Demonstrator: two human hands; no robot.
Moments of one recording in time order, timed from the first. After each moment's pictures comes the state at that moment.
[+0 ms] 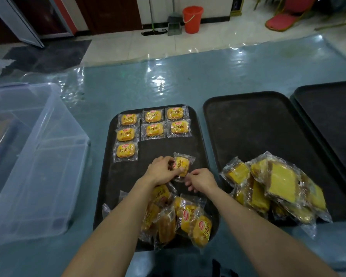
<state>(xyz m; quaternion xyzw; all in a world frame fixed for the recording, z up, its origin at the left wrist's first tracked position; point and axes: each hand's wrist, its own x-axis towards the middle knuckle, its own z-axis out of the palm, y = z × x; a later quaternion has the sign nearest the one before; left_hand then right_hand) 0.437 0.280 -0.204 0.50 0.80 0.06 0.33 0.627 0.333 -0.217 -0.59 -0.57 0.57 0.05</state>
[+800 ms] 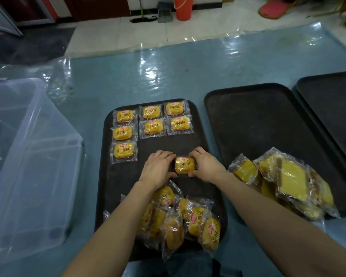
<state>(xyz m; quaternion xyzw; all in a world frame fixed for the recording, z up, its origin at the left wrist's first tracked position) 0.420 0.276 -0.208 0.67 0.73 0.02 0.14 0.610 0.379 -0.205 -0.44 -0.85 0.28 -0.07</state>
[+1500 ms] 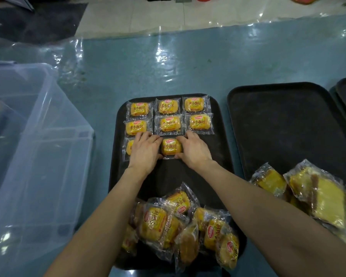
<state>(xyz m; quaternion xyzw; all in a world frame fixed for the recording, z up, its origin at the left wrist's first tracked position) 0.329 0.287 -0.196 0.61 0.79 -0.06 0.00 0.494 0.388 -0.205 -0.40 -0.90 0.16 -0.01</state>
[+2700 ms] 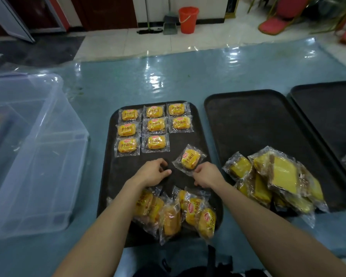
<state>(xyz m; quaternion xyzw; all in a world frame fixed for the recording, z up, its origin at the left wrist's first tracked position) 0.409 0.240 -0.195 0.51 0.78 0.05 0.36 0.633 0.329 -0.192 -0.57 -0.70 0.42 -0.06</state>
